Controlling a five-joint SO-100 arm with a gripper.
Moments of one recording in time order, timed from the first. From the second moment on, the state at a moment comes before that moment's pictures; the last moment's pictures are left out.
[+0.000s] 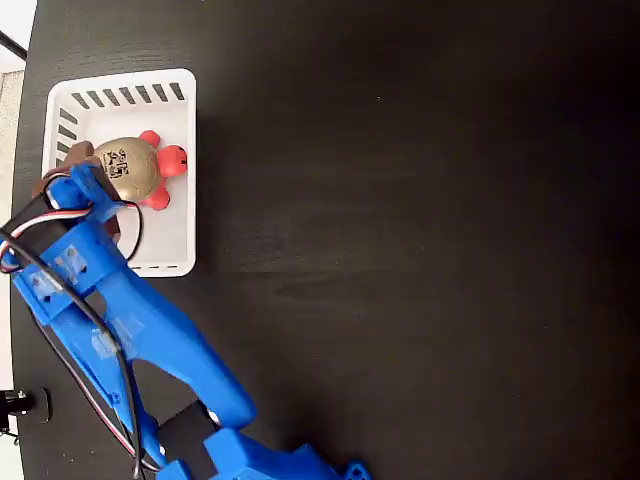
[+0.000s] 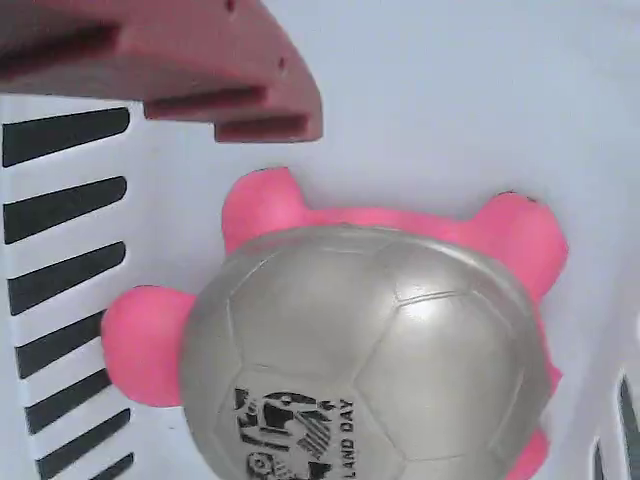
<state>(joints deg) -30.5 58.8 51.5 89.7 16.8</state>
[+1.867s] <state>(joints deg) -2.0 177.3 158.9 65.0 0.3</state>
